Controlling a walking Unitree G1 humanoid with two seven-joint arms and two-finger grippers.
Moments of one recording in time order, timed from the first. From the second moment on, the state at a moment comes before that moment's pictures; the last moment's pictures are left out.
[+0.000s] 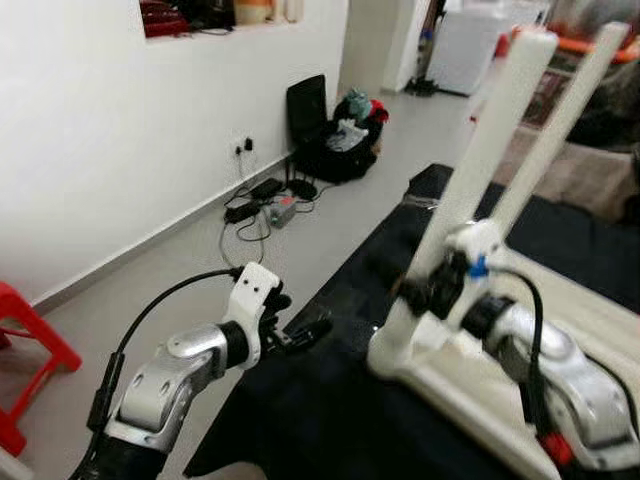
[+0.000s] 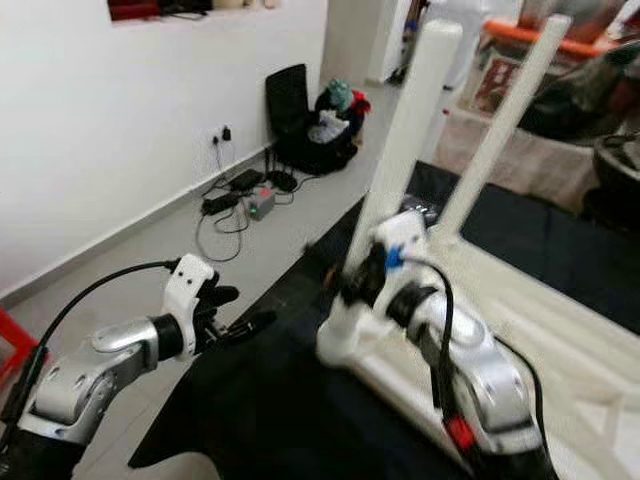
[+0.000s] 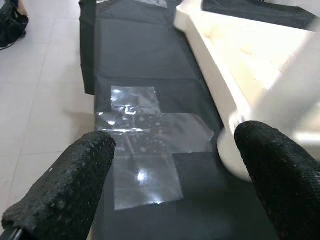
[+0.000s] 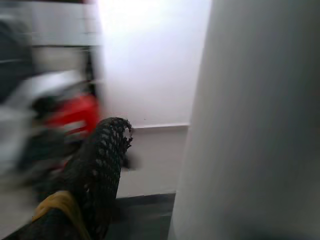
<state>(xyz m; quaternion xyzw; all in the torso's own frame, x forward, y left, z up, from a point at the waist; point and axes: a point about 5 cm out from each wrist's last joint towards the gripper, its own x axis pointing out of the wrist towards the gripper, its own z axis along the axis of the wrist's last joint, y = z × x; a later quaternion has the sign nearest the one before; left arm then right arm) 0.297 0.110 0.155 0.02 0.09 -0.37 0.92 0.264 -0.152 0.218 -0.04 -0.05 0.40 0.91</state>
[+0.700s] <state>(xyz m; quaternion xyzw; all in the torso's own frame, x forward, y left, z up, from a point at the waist) 0.297 0.105 0.156 0.02 0.09 -0.39 0.92 0.317 -0.181 0.203 0.03 -0.02 0.09 1.00</state>
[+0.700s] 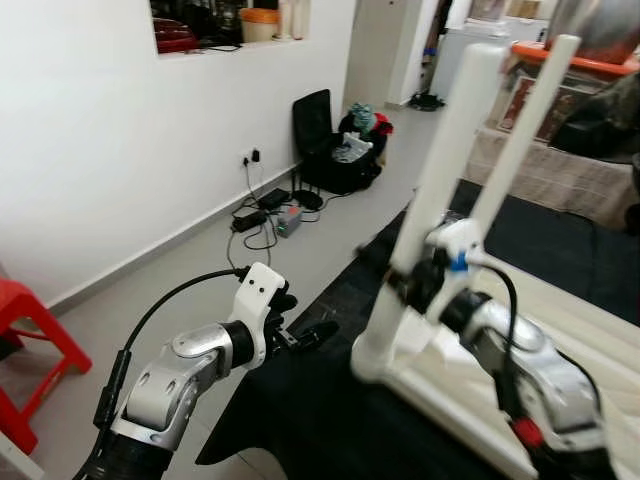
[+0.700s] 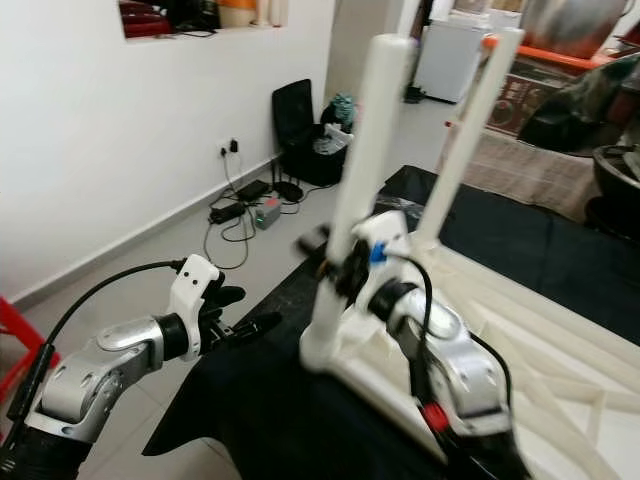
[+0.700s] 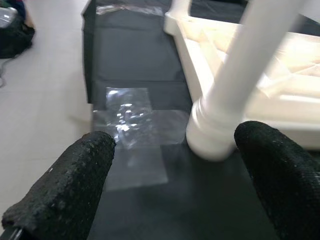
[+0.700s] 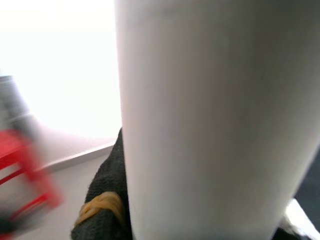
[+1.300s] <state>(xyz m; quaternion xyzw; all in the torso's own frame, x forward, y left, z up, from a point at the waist) 0.297 0.107 0.155 0.02 0.09 -0.38 0.92 0.315 -0.223 0.191 0.07 0.05 -0.14 0.99</state>
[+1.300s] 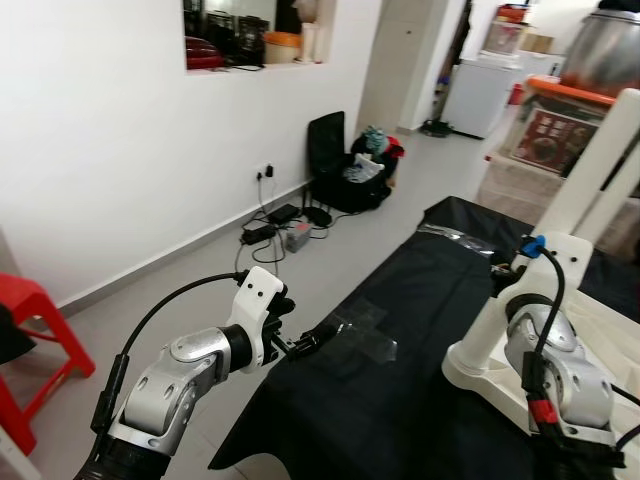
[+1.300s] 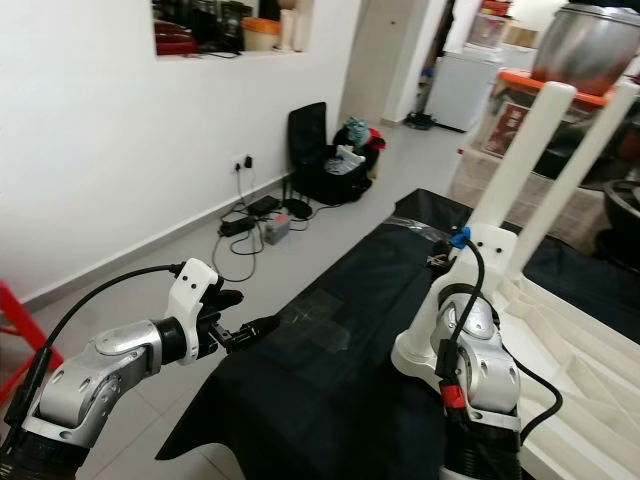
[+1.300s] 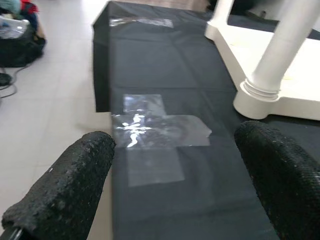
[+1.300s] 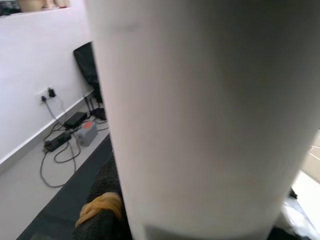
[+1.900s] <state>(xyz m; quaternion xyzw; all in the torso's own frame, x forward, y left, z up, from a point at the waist) 0.296 0.105 0.154 0.02 0.09 -0.39 0.92 0.279 -0.155 0.215 -0.02 -0.05 0.19 0.98</state>
